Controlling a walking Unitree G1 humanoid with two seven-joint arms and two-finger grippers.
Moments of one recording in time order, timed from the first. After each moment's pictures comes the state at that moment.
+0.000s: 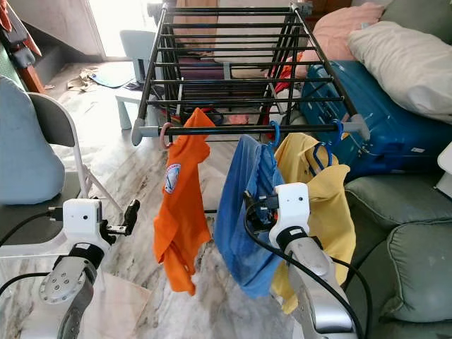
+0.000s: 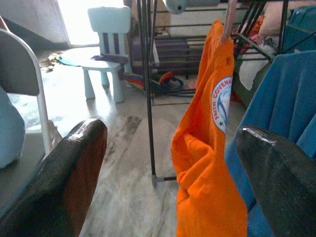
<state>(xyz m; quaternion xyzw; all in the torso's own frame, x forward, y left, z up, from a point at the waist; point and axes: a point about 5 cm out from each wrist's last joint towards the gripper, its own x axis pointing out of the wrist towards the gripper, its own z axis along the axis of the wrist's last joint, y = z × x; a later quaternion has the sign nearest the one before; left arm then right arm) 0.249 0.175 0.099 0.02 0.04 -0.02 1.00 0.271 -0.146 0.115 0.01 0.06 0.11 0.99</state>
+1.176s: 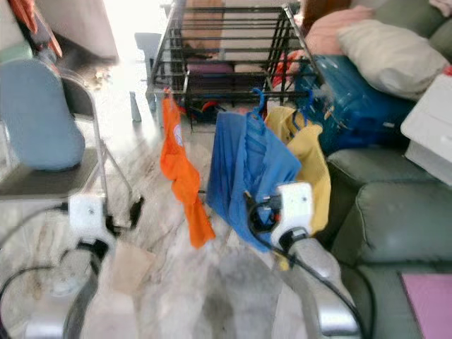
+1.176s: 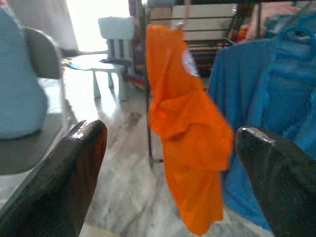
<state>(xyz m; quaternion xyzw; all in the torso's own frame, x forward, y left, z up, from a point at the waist) 0.260 0.171 0.102 0.02 0.04 -0.02 1.00 0.268 -0.142 0.114 0.03 0.06 0.14 0.99</state>
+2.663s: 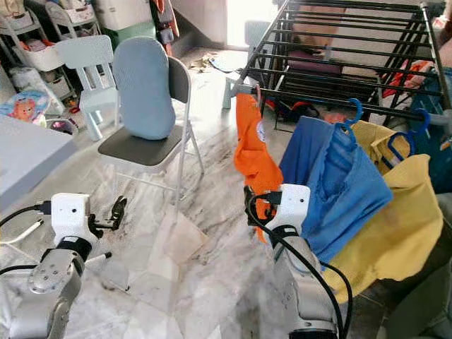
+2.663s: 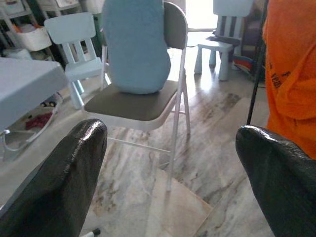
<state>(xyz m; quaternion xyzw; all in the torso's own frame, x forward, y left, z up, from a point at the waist) 0.260 0.198 0.100 0.04 0.05 0.01 1.00 0.286 -0.136 0.097 0.11 0.06 0.07 0.99</state>
